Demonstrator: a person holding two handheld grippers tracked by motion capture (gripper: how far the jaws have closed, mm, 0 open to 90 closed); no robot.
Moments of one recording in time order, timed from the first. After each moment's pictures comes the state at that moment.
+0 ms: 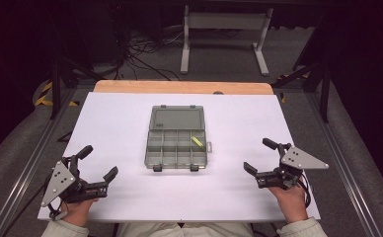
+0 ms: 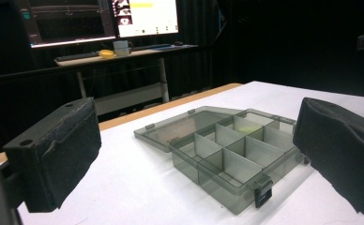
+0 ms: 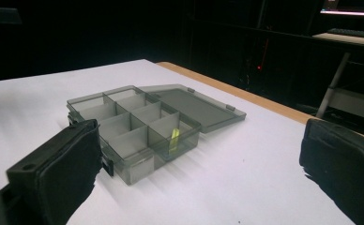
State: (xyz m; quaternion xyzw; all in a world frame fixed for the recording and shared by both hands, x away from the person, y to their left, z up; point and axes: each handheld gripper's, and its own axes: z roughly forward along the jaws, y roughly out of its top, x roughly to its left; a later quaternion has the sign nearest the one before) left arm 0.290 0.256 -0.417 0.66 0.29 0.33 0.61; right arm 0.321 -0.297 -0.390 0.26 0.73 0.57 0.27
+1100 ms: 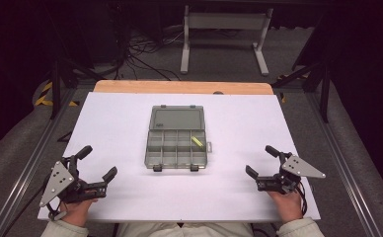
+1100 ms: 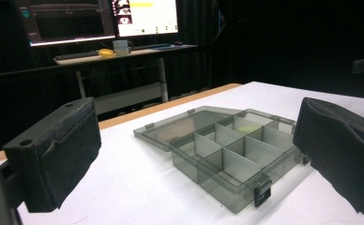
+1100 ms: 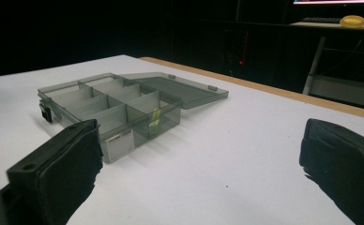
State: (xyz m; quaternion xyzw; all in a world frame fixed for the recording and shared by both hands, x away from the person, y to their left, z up) left arm 0.289 0.258 -0.417 0.66 0.29 0.32 0.62; right arm 0.321 -0.311 -0.431 0.31 0.70 0.58 0.28
